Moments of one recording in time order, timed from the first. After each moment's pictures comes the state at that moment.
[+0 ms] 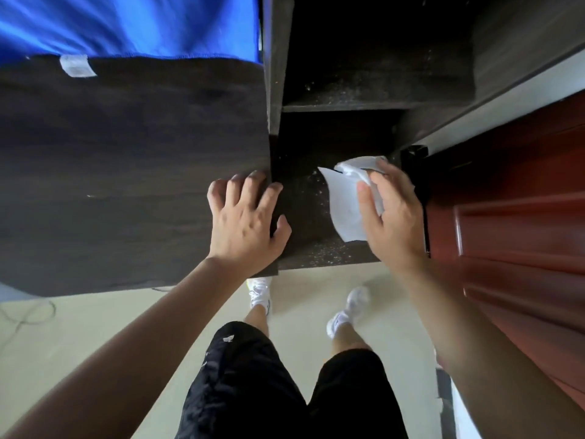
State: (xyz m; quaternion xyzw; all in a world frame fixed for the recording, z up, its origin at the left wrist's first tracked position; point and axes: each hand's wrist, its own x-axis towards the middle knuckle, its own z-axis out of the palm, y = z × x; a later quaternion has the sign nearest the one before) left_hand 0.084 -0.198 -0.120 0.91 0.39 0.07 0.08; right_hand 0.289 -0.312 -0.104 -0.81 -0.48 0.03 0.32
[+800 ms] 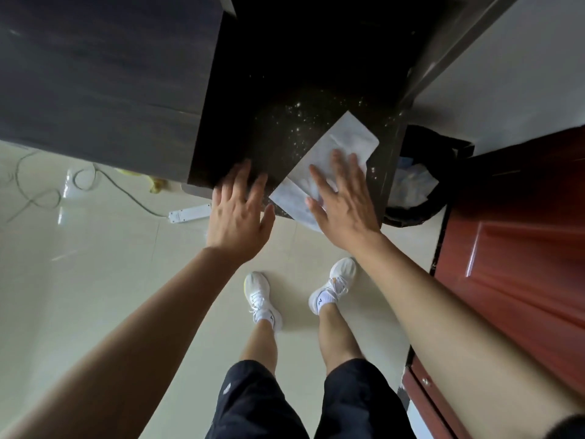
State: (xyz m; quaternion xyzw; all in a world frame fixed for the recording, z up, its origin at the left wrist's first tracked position) left_hand 0.142 -0.355 -0.201 0.82 0.56 -0.01 0.13; right_hand 0.352 -0.389 -0.248 -0.68 -0.70 0.19 0.00
